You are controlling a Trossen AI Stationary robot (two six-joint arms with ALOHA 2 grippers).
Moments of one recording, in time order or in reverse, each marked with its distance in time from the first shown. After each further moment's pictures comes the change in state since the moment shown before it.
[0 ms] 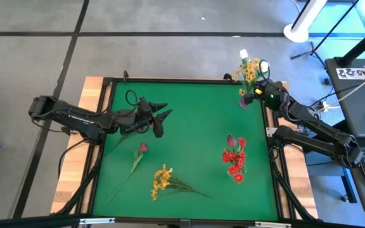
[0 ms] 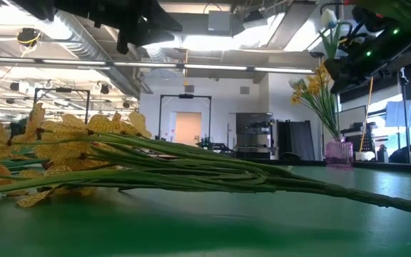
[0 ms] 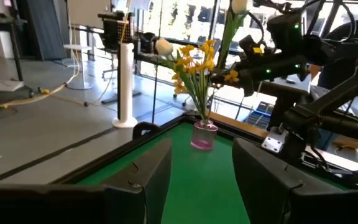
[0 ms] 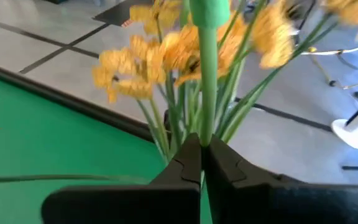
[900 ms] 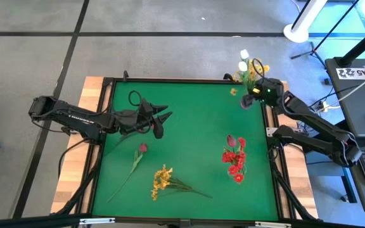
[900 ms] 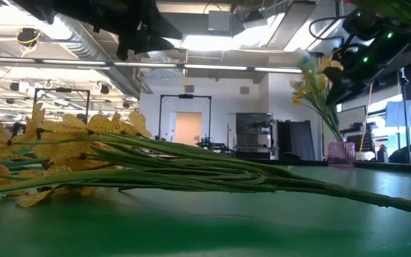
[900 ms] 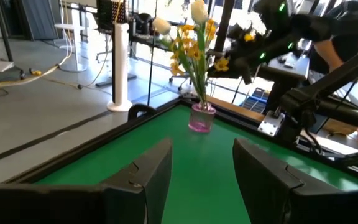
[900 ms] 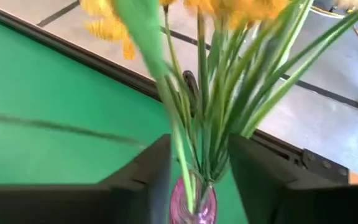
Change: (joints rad) left arm 0.014 0.000 0.000 -0.084 0.039 -0.070; right arm -0.086 0.092 0.060 -0.127 -0.182 -0.022
